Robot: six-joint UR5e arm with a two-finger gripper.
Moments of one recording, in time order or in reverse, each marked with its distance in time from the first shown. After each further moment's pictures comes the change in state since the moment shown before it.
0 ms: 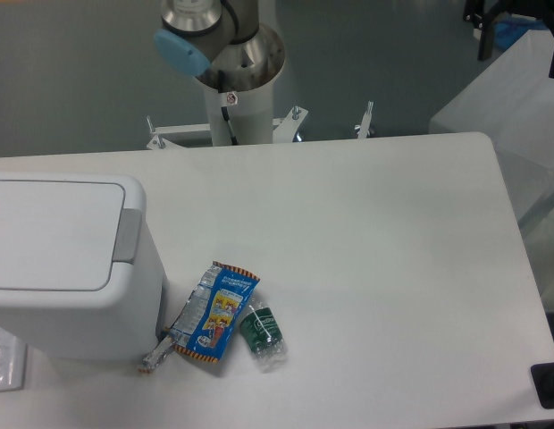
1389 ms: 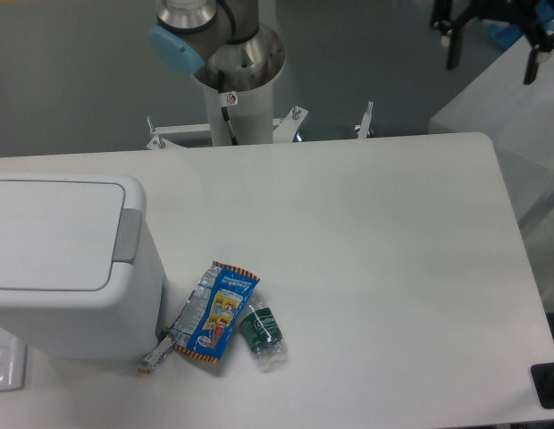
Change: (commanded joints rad) arm -0.192 0.021 -0.005 0.043 0.002 -0.443
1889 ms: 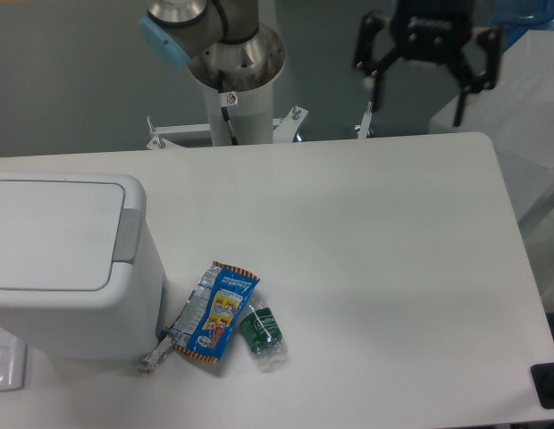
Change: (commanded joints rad) arm -0.181 0.014 -0.081 0.150 0.008 -0.518
